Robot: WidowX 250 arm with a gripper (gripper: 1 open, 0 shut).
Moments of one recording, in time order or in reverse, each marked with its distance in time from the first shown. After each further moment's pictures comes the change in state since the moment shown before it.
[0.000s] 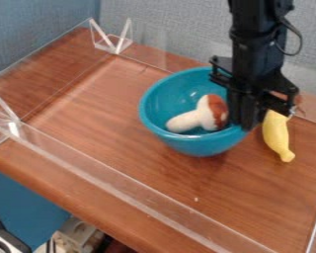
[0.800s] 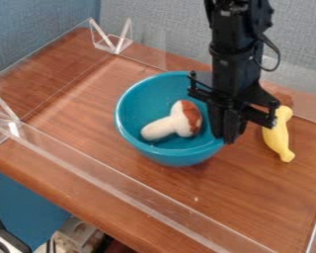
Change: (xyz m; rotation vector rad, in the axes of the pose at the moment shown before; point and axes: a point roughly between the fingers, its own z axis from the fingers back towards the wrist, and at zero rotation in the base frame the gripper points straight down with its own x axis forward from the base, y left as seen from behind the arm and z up) arm -0.019 0.004 -0.014 0.018 0.032 0.123
